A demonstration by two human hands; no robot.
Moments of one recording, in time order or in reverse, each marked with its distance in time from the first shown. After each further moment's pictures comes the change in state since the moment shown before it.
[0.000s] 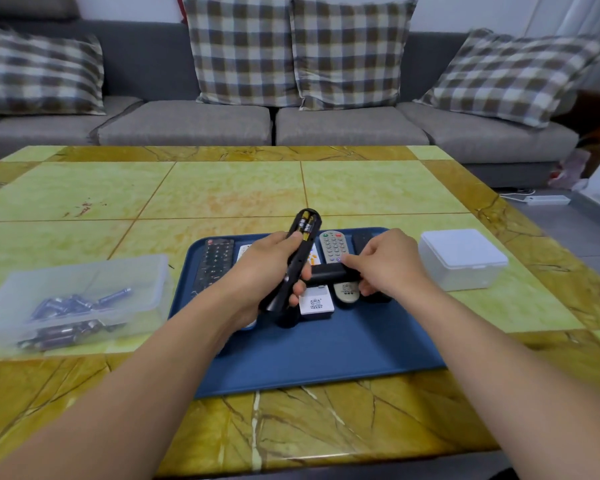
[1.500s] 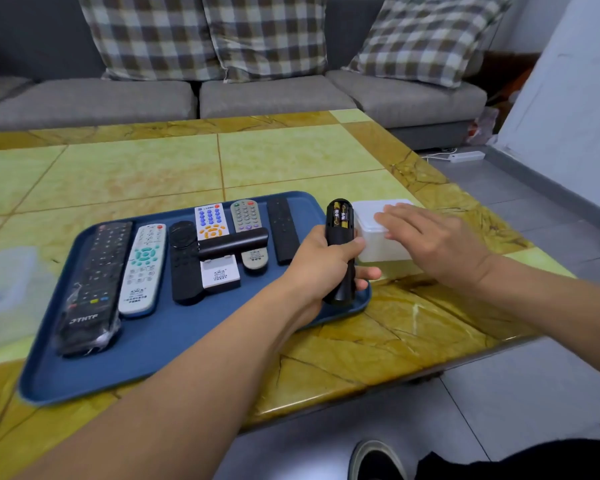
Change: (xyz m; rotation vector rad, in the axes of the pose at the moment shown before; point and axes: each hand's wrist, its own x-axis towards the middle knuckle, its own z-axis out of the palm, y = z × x) left_hand 0.008 -0.038 0.173 -0.156 -0.239 -0.034; right_hand 0.004 0.182 -0.123 -0.880 0.550 -1.192
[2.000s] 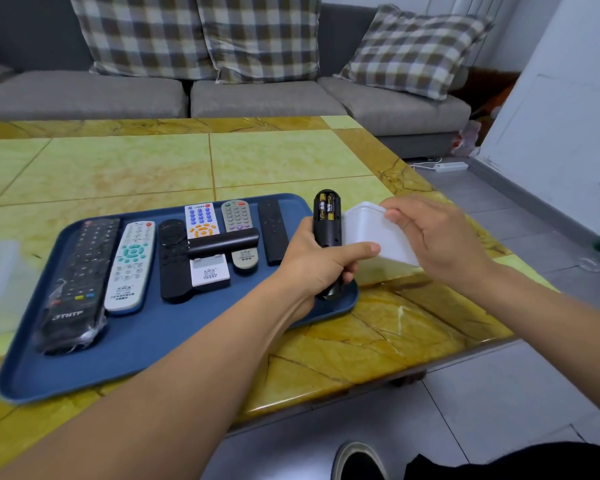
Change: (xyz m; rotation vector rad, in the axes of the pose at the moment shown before) left_hand -0.001 0.003 0.001 0.070 0.044 0.050; right_hand 0.024 -0.007 -0.040 0.472 -0.050 0.451
